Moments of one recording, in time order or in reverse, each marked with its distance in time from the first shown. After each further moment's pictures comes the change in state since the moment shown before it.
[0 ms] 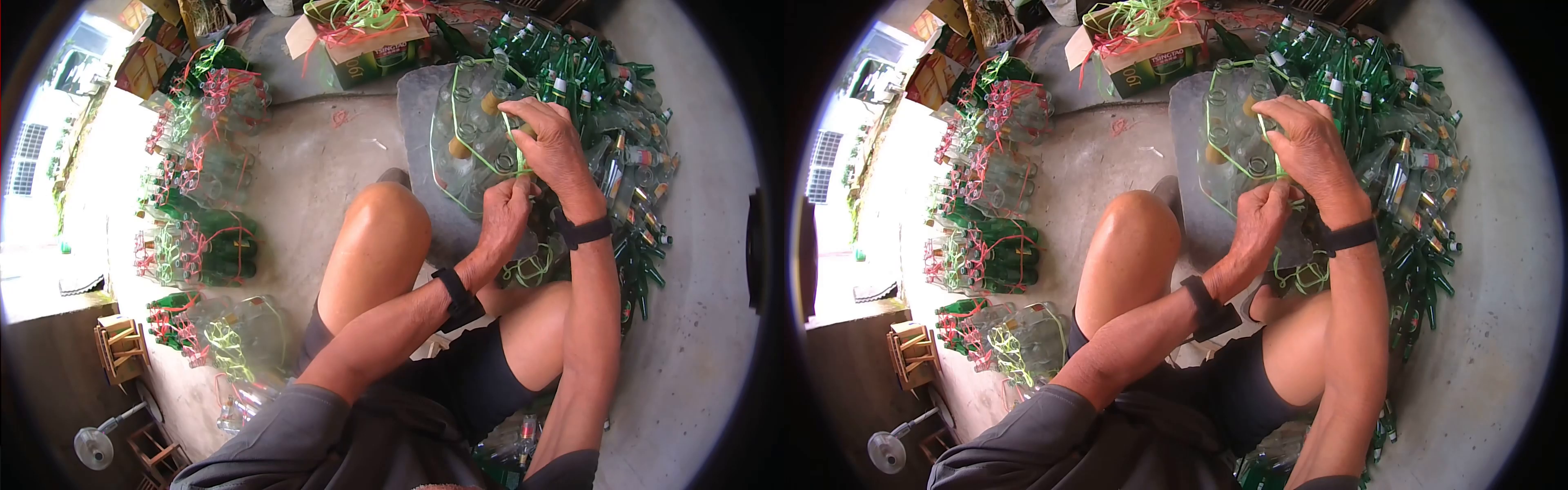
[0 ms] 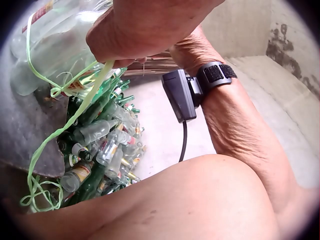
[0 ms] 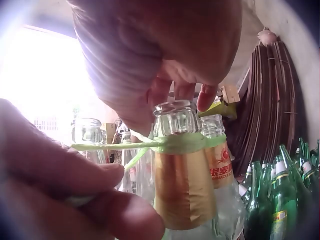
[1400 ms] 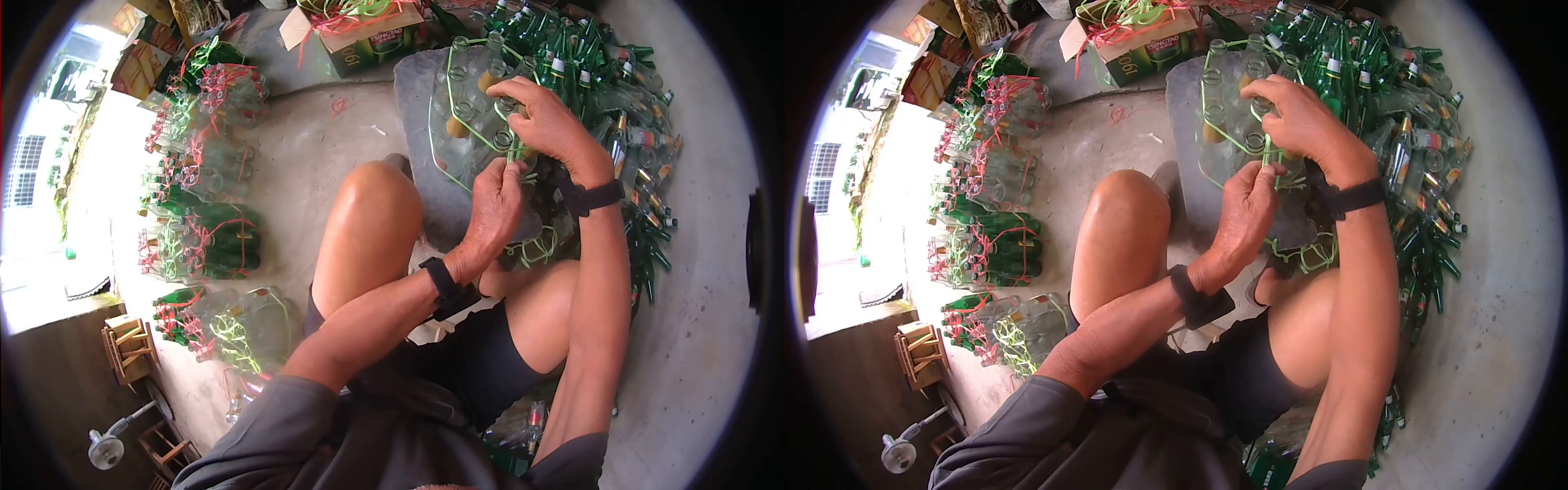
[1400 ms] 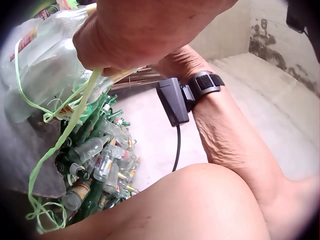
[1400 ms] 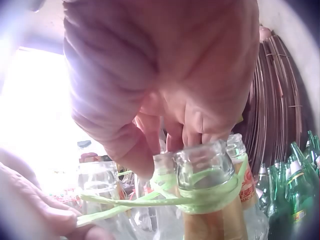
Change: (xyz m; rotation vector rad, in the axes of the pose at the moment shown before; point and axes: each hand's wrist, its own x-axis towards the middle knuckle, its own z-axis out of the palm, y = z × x) left_hand -0.017 0.003 -0.017 0.123 0.011 0.115; right_hand 0.004 0.015 0.006 0.210 -0.241 0.160
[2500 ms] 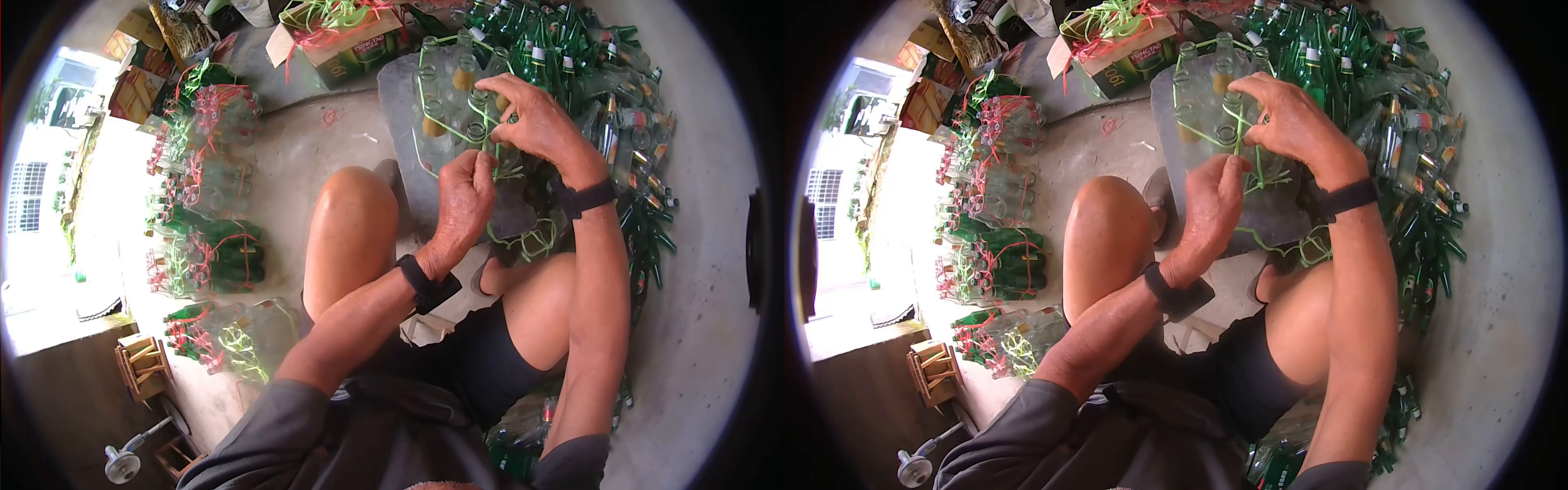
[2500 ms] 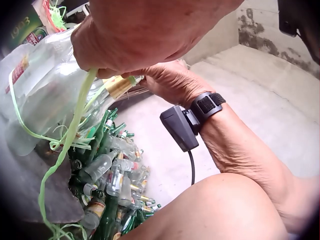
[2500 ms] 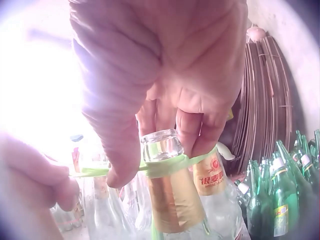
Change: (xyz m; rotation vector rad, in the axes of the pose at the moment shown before) left_hand 0.002 0.017 -0.017 0.329 0.022 0.185; right_hand -0.028 -0.013 -0.012 0.091 0.077 0.061
